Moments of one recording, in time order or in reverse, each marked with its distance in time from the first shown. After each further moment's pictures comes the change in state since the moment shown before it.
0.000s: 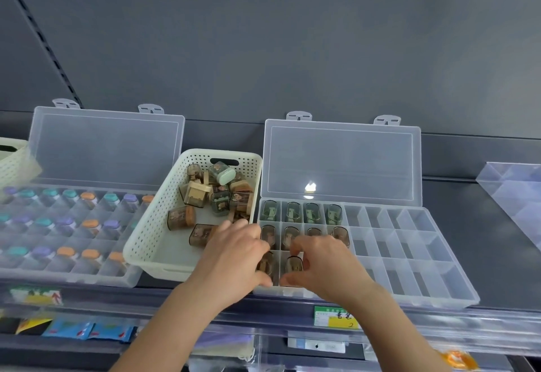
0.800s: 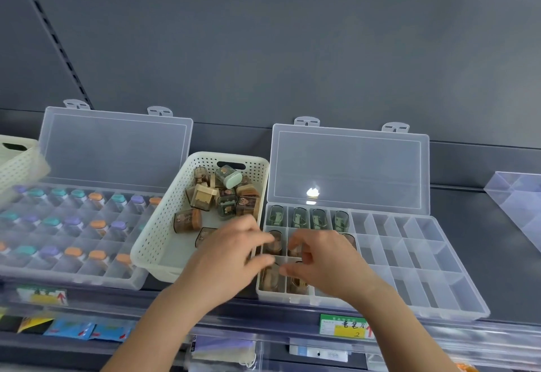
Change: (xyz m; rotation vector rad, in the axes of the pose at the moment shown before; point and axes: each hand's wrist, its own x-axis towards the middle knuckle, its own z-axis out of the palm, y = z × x) left_hand -0.008 -0.013 -0.019 -0.326 0.097 -0.079; right_hand 0.009 -0.012 -0.015 0.075 0.040 -0.100
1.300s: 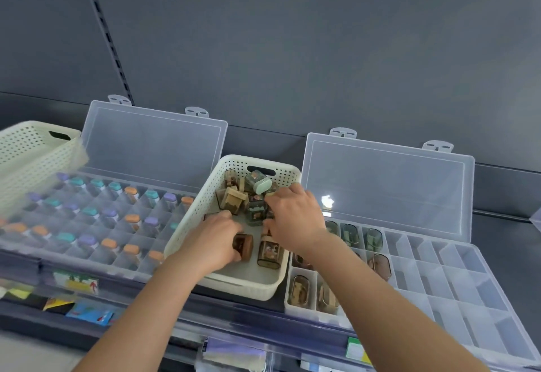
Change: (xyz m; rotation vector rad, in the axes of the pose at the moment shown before) left_hand 0.018 -0.092 0.000 0.210 -0.205 -0.311; right_hand 0.105 -0.054 0.026 -0.433 0.165 -0.191
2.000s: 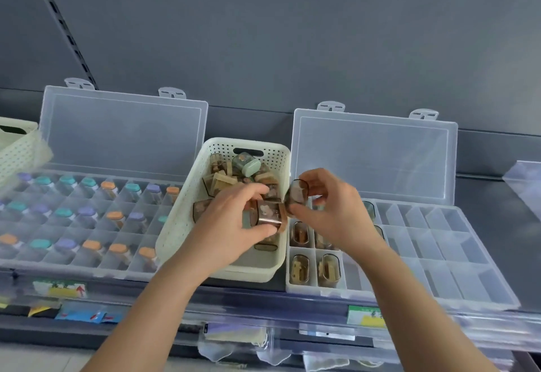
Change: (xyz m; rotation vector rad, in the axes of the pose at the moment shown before) left_hand -0.030 0.028 -0.028 -0.547 0.241 0.213; right_hand -0.052 0.023 -0.029 0.664 0.170 0.335
